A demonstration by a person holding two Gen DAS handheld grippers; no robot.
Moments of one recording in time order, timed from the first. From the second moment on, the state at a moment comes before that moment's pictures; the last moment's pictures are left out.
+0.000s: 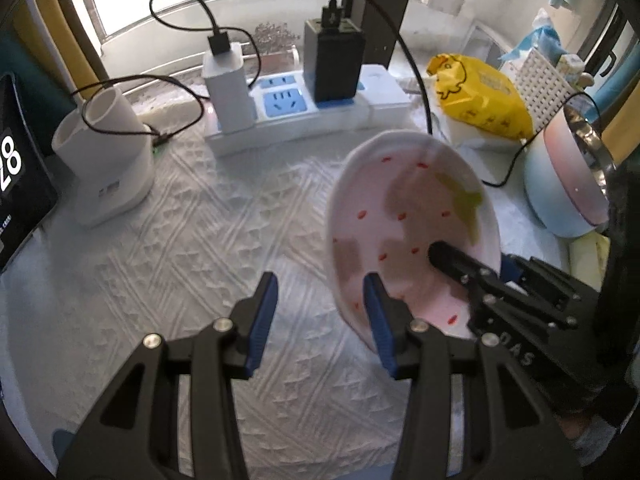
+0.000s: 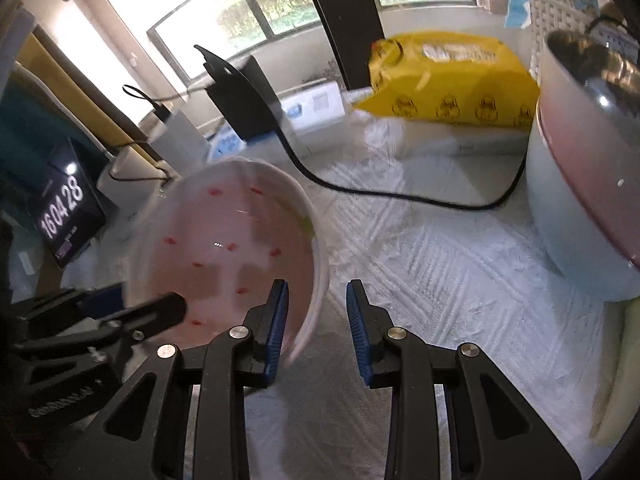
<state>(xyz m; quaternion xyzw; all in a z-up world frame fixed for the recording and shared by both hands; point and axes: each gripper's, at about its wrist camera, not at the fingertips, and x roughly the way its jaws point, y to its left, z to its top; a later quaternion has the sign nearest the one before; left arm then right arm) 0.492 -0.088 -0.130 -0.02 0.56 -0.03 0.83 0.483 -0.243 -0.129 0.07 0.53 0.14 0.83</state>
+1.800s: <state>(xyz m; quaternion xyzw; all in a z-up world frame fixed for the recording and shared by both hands) 0.452 -0.135 -0.085 0.04 0.46 -0.06 0.88 0.453 -0.270 -0.082 0.09 0.44 0.18 0.88</state>
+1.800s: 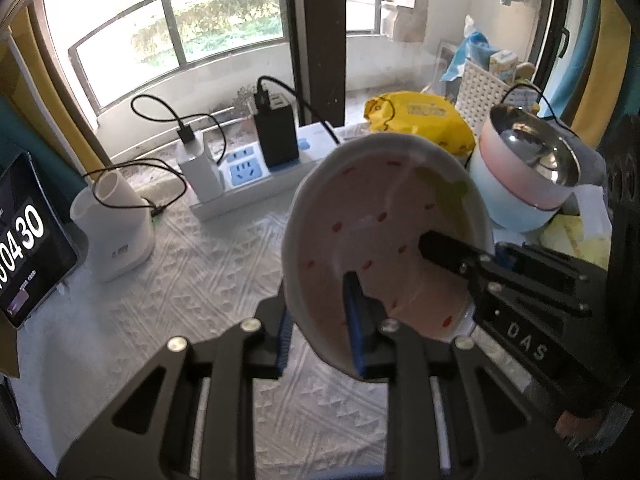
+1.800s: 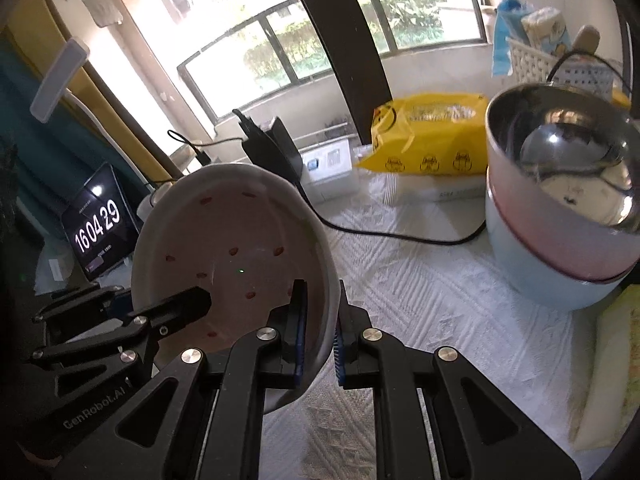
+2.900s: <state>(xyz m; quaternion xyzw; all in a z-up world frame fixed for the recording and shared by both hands) 0.354 -0.106 -0.005 0.01 0.37 -0.08 0.93 0.359 -0.243 0.011 0.05 0.37 0.17 0.91</state>
